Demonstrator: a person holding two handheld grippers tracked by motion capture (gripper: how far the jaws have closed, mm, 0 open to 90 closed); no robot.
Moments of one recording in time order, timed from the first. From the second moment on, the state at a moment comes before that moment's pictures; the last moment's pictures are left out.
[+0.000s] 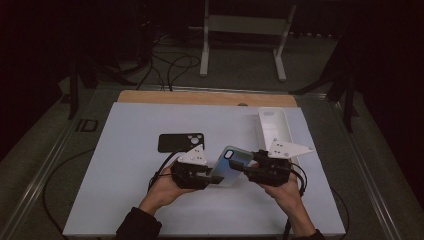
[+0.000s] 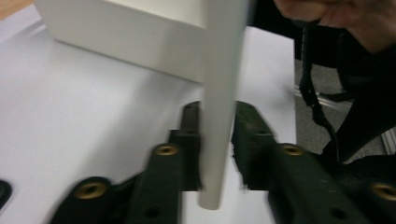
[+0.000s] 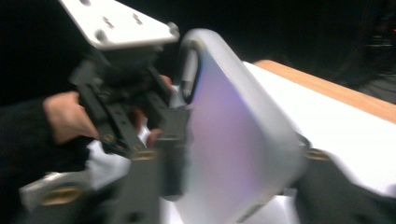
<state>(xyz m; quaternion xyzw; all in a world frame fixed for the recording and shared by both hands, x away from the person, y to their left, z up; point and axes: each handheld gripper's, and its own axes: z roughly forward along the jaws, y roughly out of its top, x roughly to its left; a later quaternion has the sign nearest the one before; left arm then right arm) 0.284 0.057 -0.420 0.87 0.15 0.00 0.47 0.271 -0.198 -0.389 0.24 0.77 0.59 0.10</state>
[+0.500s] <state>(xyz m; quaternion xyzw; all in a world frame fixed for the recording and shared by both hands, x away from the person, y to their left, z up) 0.283 0.060 -0.416 0.86 0.19 0.07 0.46 0.270 -0.195 -0.392 0.33 0.75 0.56 0.15</state>
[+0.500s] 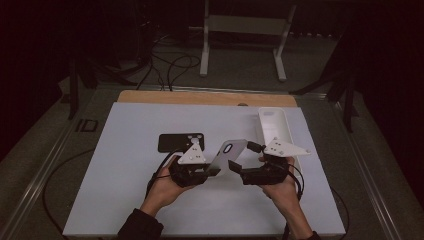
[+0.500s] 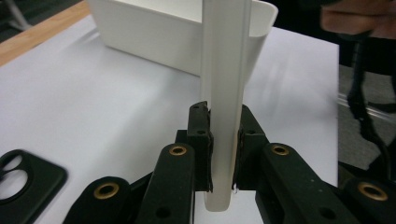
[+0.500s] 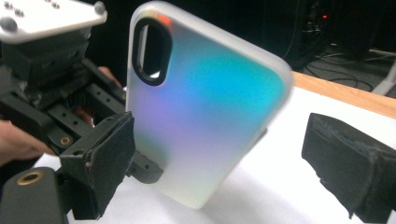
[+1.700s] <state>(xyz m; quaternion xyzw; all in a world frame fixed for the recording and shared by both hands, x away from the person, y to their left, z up) 0.268 0.042 -0.430 0.86 0.23 0.12 0.44 0.270 -0.159 -0.383 0.39 0.71 0.56 0.17</state>
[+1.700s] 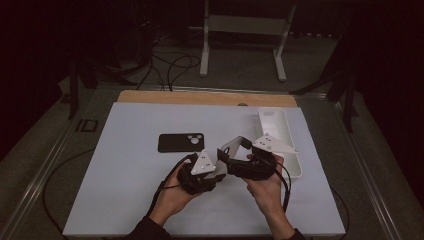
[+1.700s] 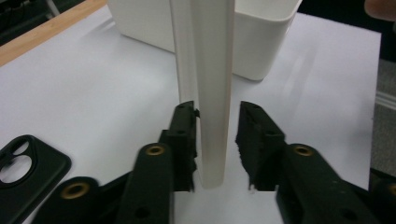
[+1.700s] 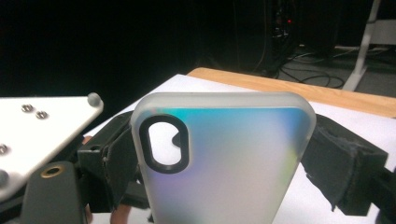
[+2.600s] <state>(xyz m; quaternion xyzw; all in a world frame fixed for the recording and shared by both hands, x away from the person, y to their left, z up) 0.270 0.131 -0.429 0.77 0.37 0.22 0.47 0.287 -0.172 -0.379 0.41 0.70 0.56 0.18</state>
